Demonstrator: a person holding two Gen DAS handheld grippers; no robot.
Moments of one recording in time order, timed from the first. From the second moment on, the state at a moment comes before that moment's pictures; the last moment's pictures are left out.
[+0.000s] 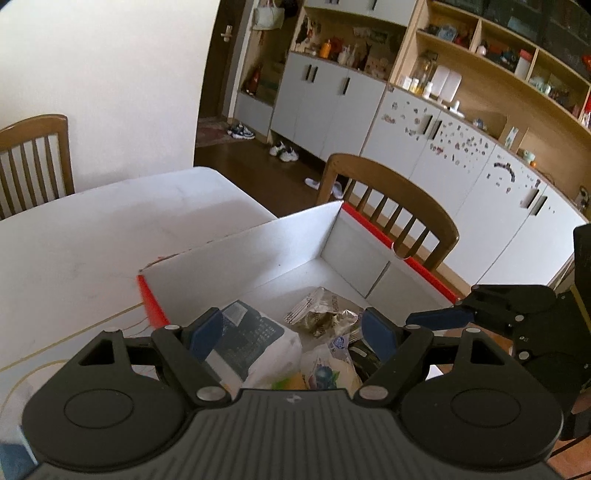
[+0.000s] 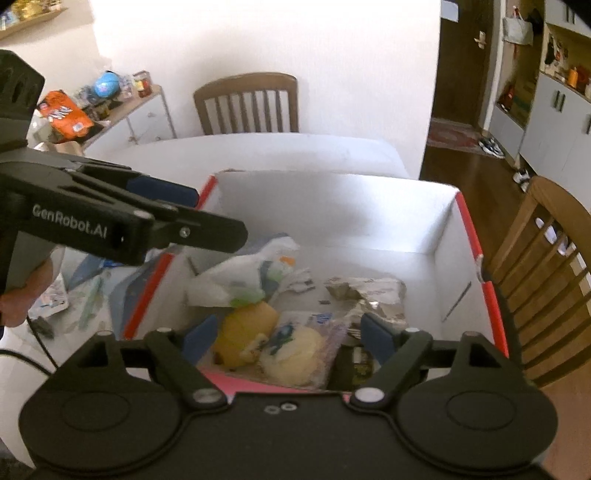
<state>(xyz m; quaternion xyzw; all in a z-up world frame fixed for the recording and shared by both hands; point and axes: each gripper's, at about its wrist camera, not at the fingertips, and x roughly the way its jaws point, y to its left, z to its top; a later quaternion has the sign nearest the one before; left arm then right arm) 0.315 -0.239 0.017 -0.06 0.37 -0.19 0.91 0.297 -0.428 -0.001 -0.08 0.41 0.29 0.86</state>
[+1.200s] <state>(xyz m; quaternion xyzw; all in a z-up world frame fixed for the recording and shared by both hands) 0.181 -0.091 0.032 -0.07 0.32 -0.16 0.93 0.191 -0.299 0.014 -0.07 0.38 0.33 0.86</state>
